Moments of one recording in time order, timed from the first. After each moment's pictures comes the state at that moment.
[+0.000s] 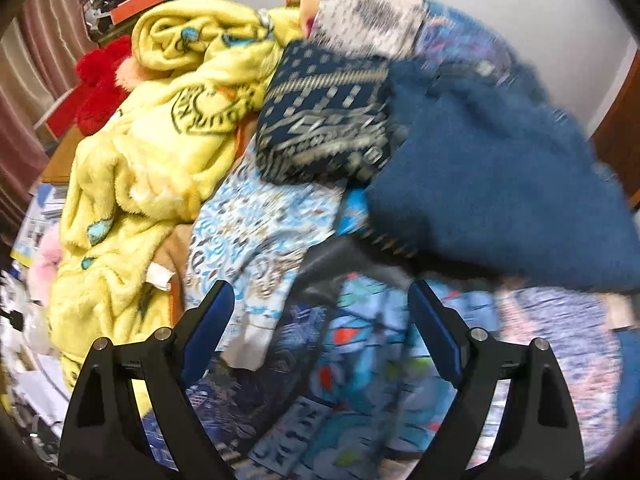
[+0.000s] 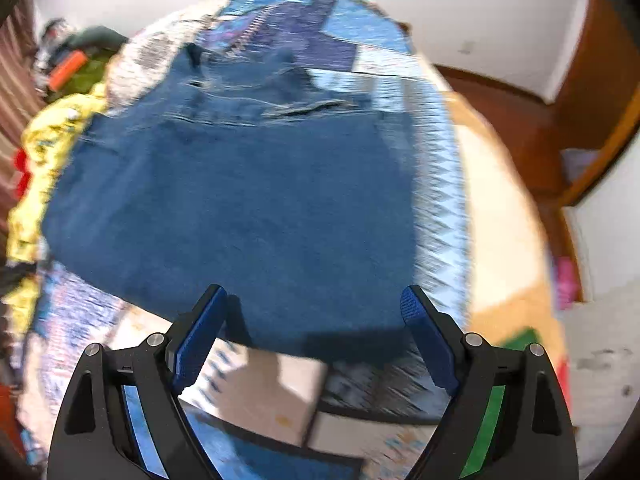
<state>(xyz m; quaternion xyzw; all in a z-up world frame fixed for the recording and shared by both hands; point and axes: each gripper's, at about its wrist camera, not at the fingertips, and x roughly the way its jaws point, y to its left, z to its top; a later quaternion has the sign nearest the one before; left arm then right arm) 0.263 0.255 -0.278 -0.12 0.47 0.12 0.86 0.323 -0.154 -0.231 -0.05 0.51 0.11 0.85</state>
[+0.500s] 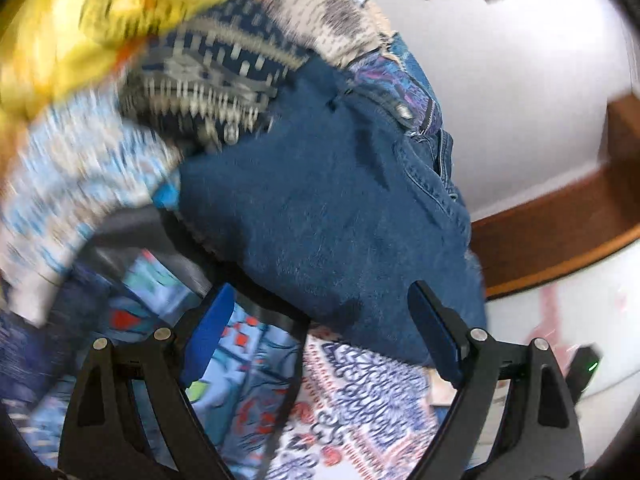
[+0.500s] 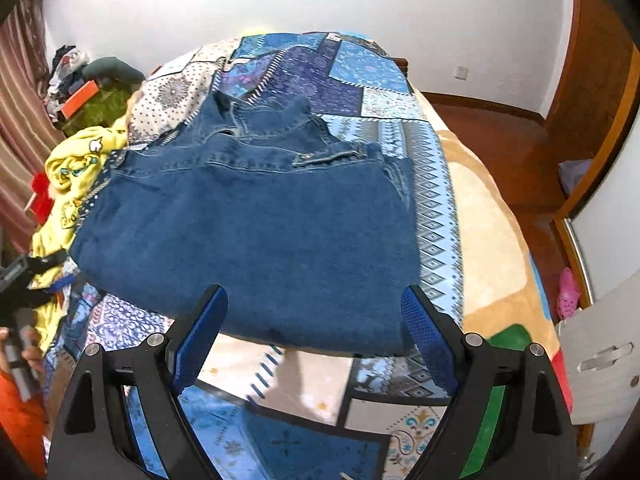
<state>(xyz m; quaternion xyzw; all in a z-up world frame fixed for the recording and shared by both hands) 0.301 0.242 -0.311 -0.44 0.42 -0.04 0.80 0.314 -0.143 -0.194 -0.01 0.46 0.14 0.88</state>
